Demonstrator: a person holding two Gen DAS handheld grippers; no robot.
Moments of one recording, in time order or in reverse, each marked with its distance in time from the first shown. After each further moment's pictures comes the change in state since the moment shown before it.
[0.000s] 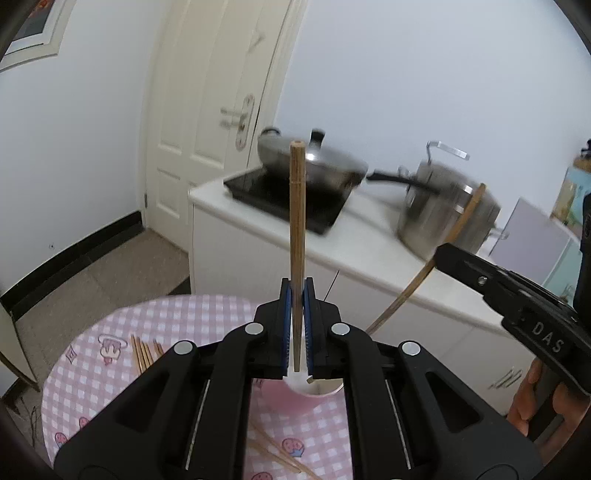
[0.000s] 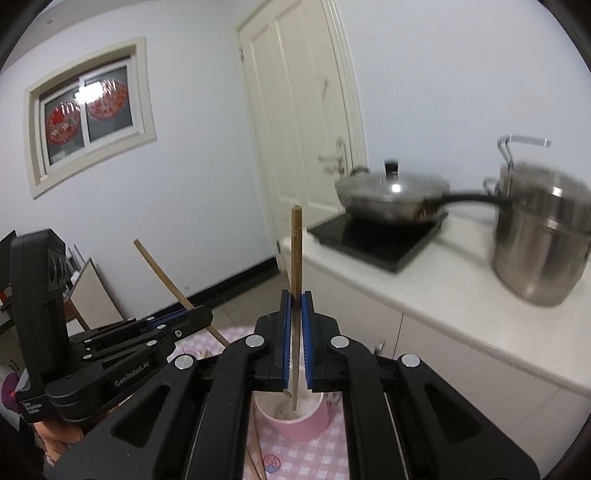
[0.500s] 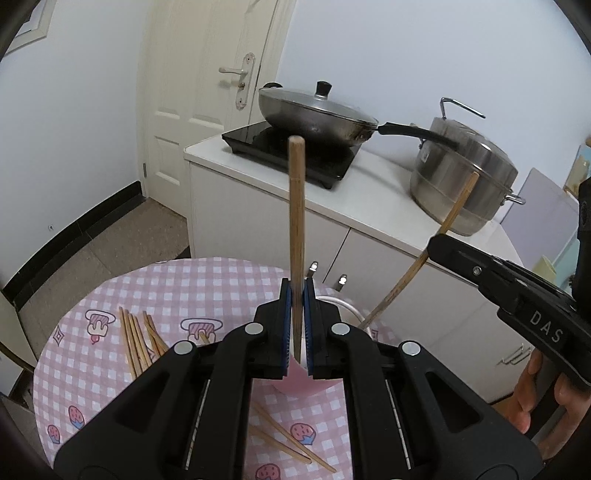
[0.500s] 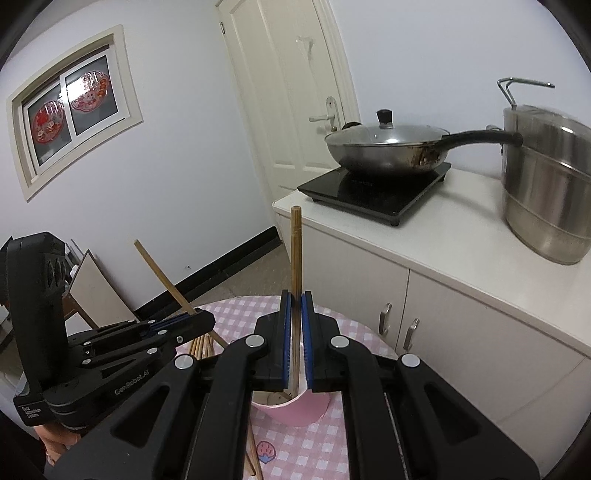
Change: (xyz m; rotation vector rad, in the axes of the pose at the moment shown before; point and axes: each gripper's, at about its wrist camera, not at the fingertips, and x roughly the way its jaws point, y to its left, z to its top) left arm 0.040 0.009 -0.023 0.006 0.132 0.015; right arm 0.028 -0.019 -0.021 0.071 0.104 0.022
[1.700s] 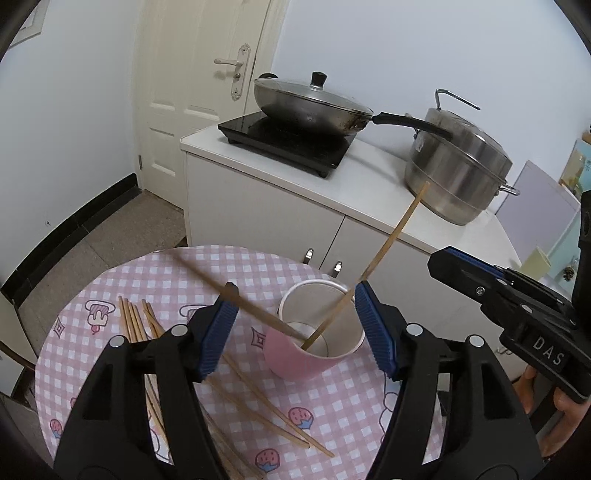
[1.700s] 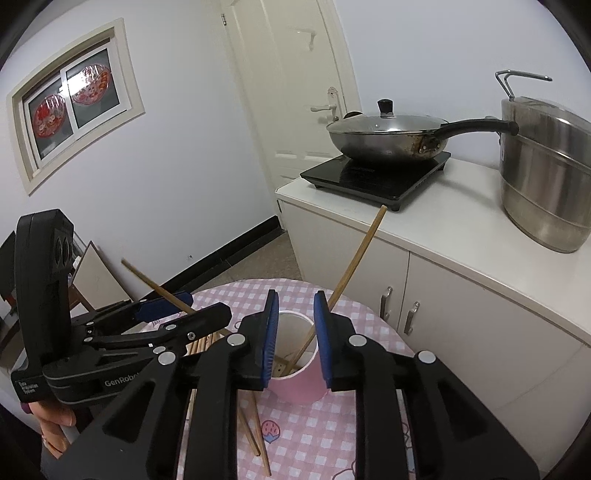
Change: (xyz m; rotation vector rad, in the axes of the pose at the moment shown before) left arm -0.012 -0.003 -0.005 0.016 0.048 -0.015; right arm -0.019 0.006 -0.012 -0.003 0.039 -0.003
